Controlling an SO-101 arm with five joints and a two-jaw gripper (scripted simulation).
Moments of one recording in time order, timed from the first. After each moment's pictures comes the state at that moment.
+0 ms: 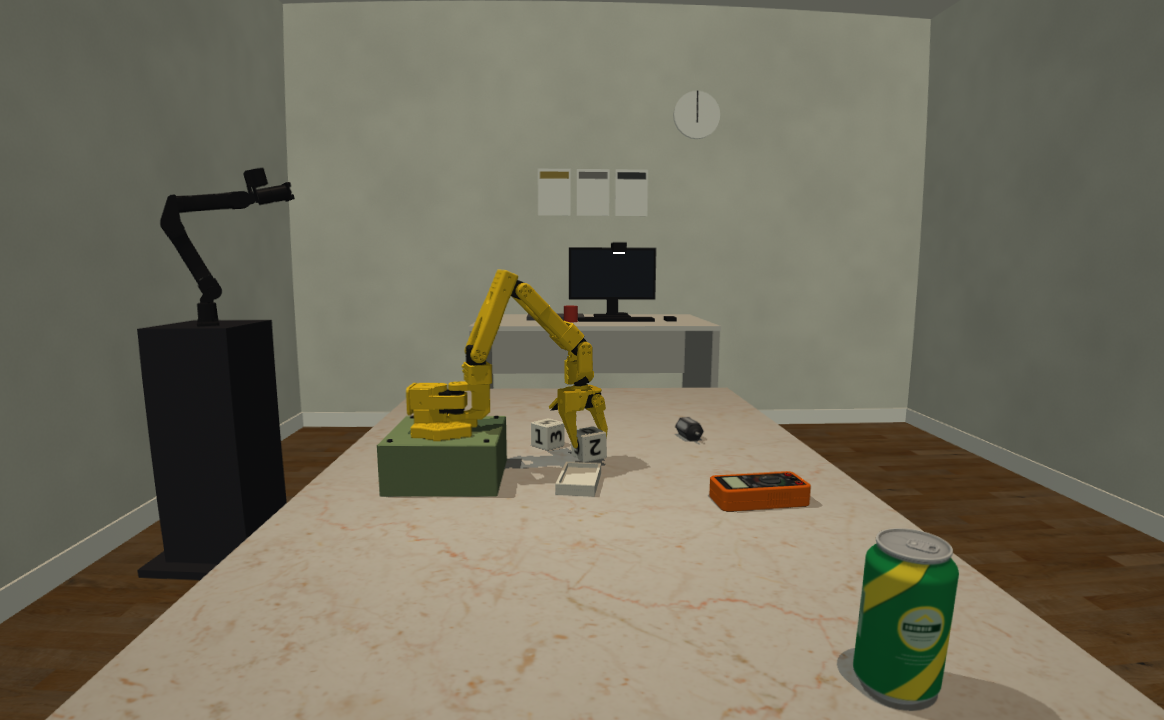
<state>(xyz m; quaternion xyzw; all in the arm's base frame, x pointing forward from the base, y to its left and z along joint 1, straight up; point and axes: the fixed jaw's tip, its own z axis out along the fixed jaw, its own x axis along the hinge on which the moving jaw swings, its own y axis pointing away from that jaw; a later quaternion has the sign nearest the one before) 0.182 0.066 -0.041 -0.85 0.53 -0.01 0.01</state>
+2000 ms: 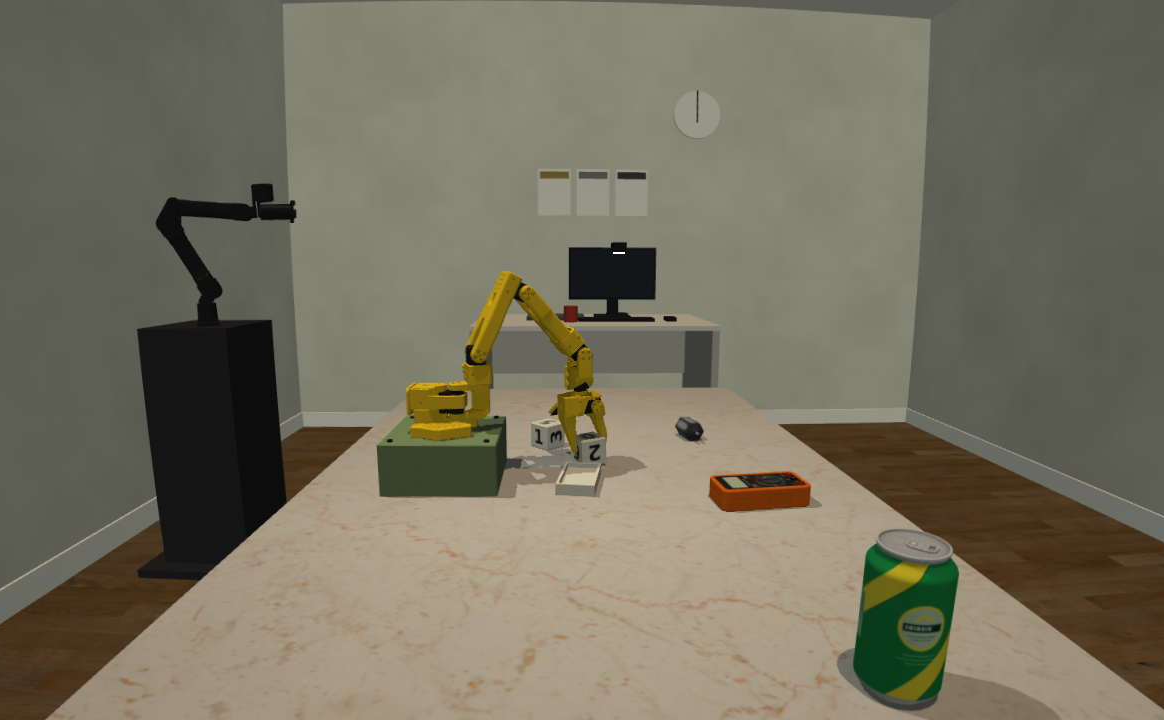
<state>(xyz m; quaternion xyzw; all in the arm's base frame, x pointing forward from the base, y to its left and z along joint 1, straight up) 0.182 0.066 -0.050 -0.85 0.53 0.00 0.00</state>
